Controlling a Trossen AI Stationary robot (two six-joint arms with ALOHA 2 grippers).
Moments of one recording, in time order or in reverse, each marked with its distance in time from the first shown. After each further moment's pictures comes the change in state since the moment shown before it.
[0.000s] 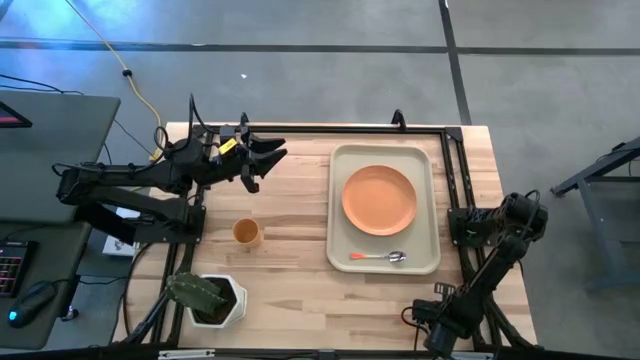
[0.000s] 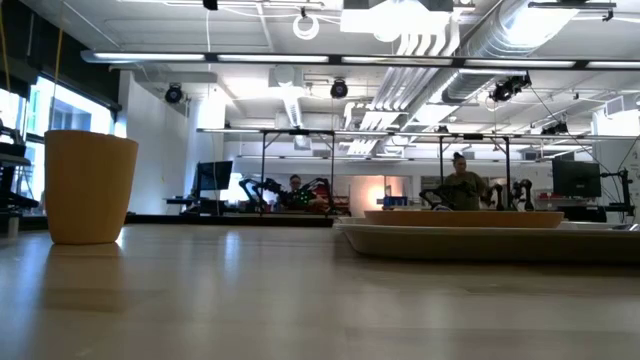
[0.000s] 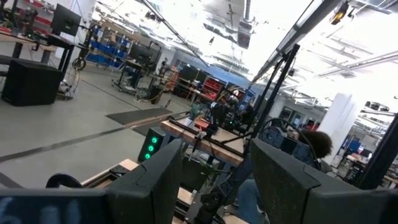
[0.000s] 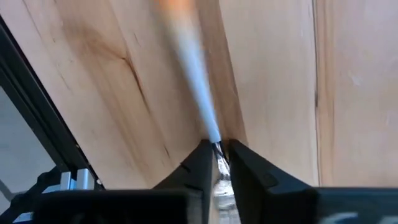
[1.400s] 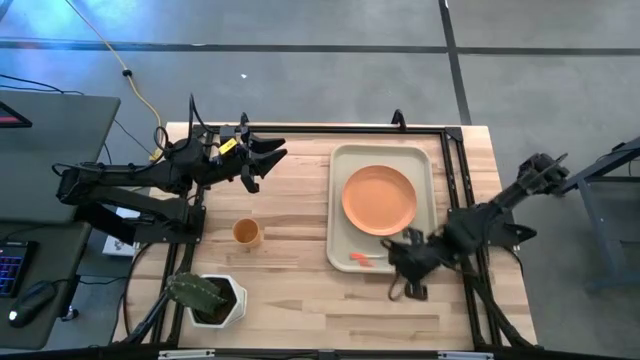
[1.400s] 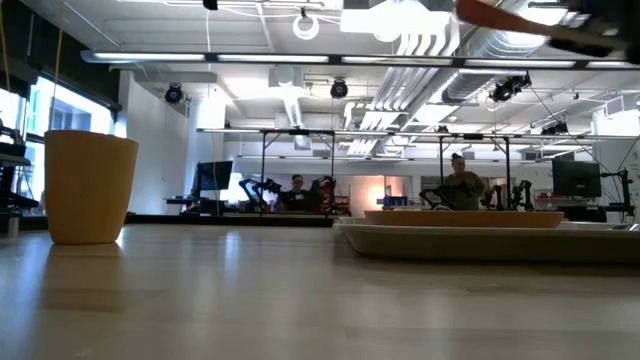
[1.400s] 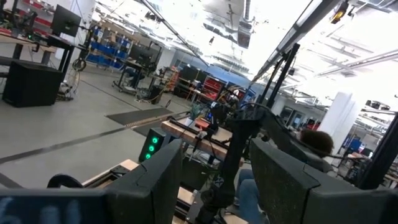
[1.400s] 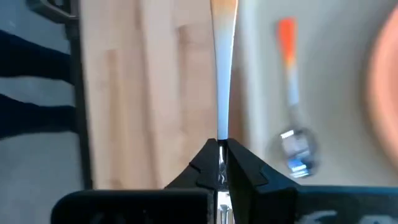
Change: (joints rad) left arm 0.000 0.000 0.000 0.000 0.000 0.007; right arm -0.433 -0.470 0.031 -0.143 0.172 -0.584
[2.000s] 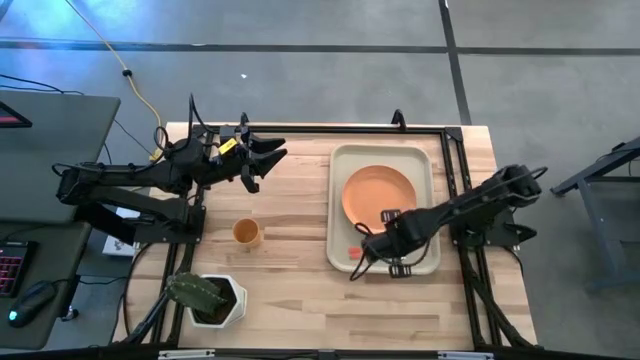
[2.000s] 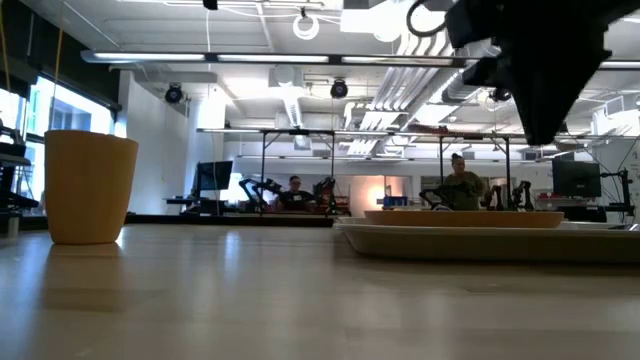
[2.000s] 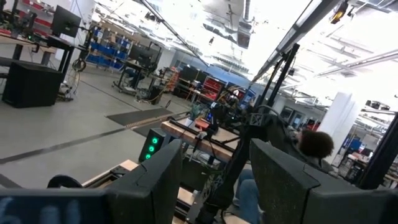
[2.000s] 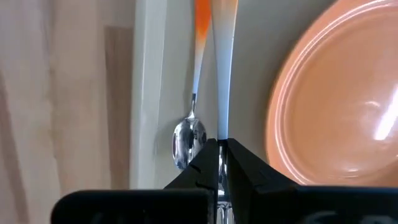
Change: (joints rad) left arm 0.000 0.000 0.000 0.002 0.000 0.002; right arm -0.259 0.279 0.175 -0.280 0.004 -0.469
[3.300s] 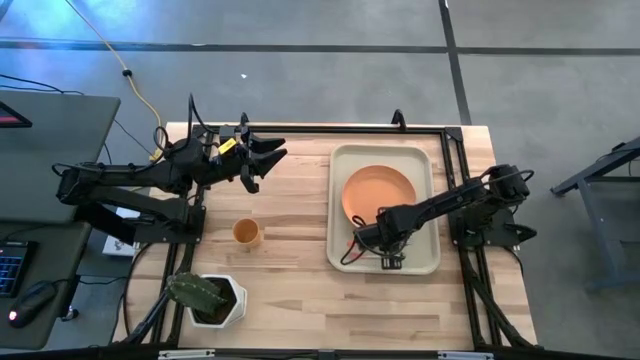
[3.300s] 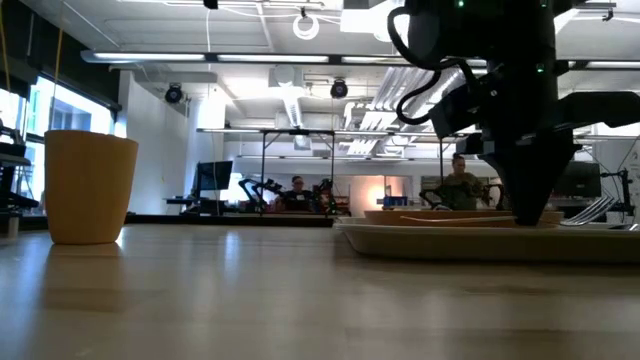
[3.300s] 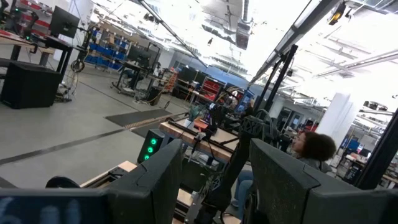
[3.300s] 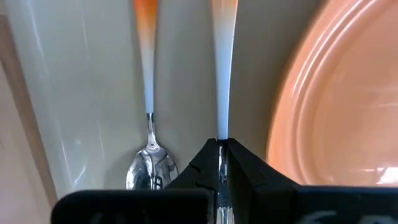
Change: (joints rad) left arm 0.000 0.000 0.000 0.006 0.004 -0.001; right arm -0.121 0.088 -0.187 0.229 -0.050 -0.043
